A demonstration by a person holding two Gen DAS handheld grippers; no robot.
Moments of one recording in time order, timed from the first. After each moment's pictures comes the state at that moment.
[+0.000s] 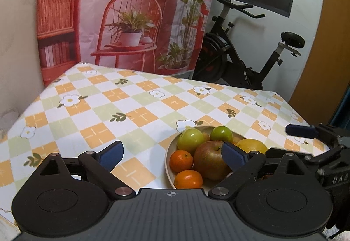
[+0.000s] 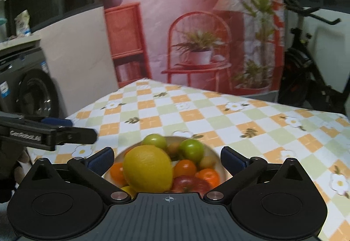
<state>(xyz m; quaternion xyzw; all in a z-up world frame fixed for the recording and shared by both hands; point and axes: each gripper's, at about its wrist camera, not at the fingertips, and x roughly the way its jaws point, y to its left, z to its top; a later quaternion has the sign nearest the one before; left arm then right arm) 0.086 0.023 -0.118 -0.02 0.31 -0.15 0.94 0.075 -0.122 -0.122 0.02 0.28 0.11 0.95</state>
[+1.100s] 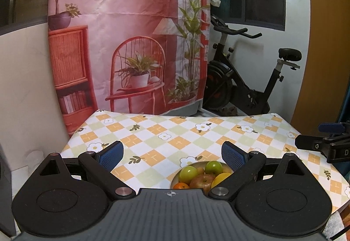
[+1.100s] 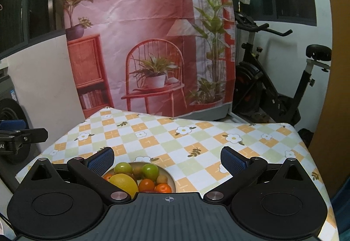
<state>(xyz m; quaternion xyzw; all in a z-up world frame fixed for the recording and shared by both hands) 0.031 0.009 -0.025 0.03 0.24 -0.12 0.96 0.009 -0.156 -0.022 0.03 0.25 0.00 0.97</state>
